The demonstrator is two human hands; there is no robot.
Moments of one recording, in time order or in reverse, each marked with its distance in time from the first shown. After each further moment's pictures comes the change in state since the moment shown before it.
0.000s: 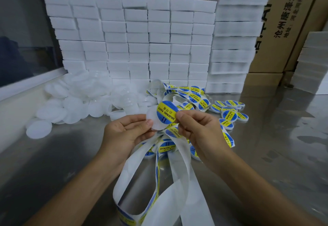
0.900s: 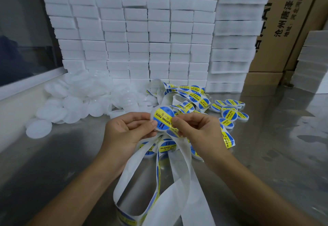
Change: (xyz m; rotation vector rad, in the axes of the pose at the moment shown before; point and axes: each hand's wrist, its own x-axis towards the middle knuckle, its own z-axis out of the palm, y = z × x) left_hand -0.008 0.006 0.004 0.144 -0.095 0.128; right_hand -0.003 0.003 0.000 -0.277 0.050 -0.112
